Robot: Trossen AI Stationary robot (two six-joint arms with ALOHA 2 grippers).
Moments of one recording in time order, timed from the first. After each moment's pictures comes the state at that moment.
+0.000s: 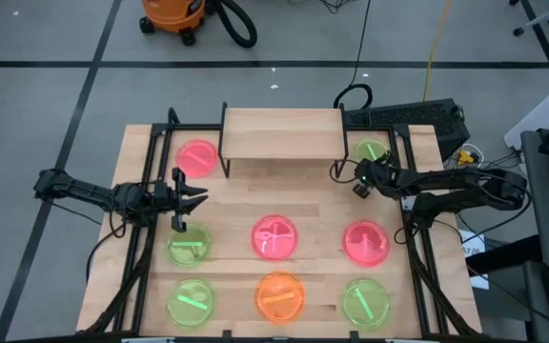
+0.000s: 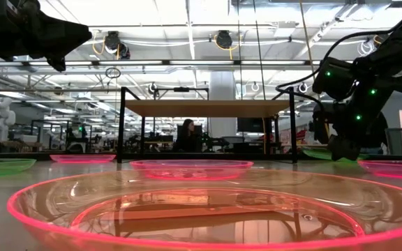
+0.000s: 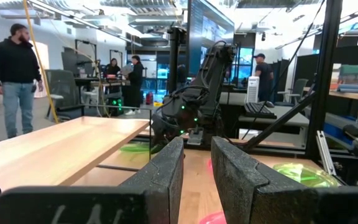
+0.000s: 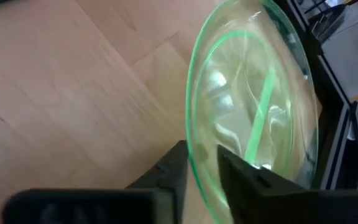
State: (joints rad) left arm -0.23 0.26 0.01 0.47 -0.34 0.05; right arm -0.49 1.18 0.24 -0.14 0.62 0.00
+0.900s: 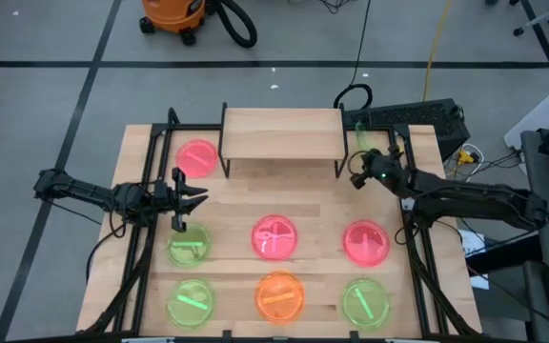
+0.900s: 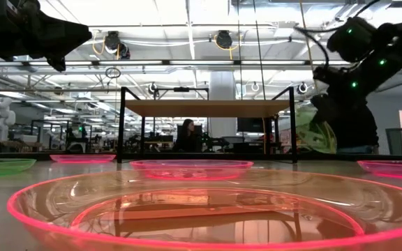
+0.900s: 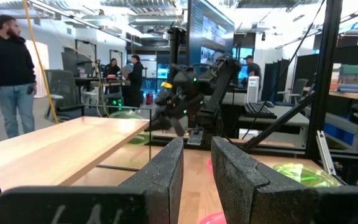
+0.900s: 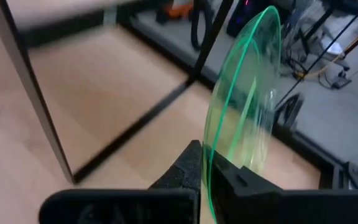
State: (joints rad) left arm -0.23 0.26 0.01 0.47 -0.34 0.05; right arm -0.44 0.77 0.24 -0.09 0.57 0.07
